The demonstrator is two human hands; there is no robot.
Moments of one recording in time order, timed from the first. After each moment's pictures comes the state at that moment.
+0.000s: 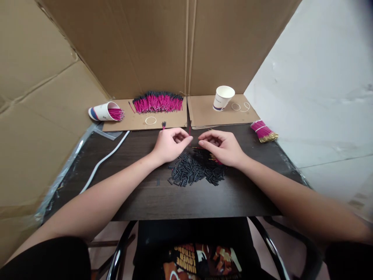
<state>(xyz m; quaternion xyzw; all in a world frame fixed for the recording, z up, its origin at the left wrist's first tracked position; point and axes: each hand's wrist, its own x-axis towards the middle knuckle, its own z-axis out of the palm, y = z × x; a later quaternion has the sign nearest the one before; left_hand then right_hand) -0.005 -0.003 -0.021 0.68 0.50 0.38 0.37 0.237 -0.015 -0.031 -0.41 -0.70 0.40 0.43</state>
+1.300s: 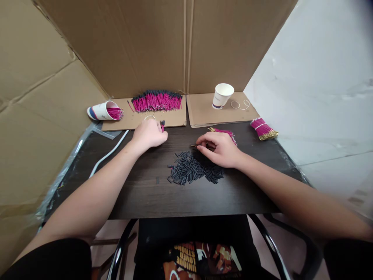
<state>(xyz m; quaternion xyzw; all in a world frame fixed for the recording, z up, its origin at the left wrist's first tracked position) -0.054 0.034 0.013 0.67 0.72 0.10 0.16 0.242 -0.015 -0.030 -0.32 -0.84 0.24 0.37</state>
